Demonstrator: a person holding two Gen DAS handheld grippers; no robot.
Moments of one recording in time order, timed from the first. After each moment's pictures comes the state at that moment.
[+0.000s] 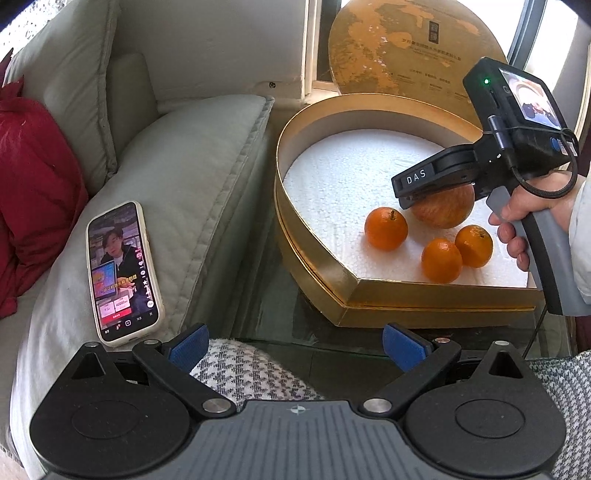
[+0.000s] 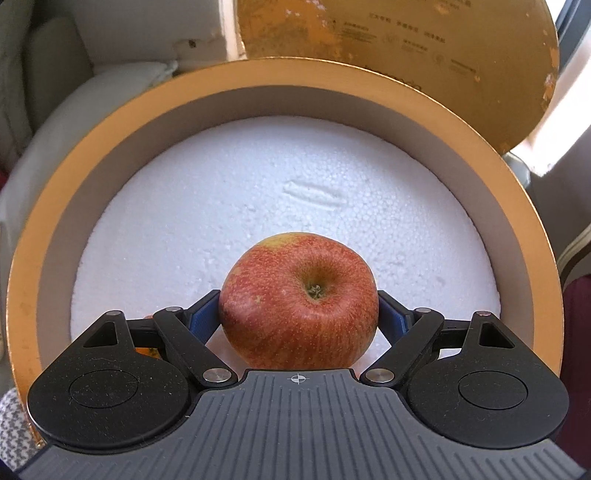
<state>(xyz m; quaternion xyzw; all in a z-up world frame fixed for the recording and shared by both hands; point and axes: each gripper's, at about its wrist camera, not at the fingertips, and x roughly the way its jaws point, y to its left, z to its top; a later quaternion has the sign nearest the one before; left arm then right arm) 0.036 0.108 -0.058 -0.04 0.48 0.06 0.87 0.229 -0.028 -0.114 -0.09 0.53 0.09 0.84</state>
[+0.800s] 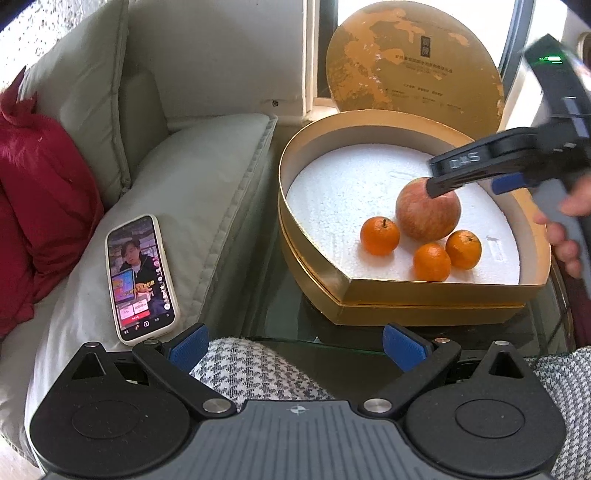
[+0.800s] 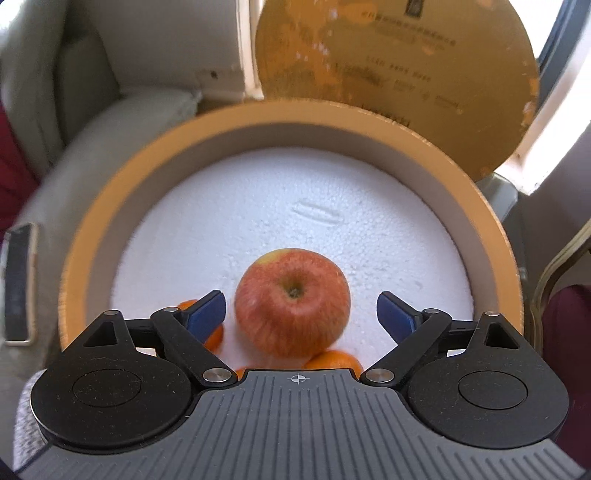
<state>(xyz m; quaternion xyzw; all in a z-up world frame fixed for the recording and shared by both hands) 0.016 0.097 -0.035 -0.02 0.46 0.07 0.88 0.195 -0.048 -0.057 -0.08 0.49 0.12 0.86</state>
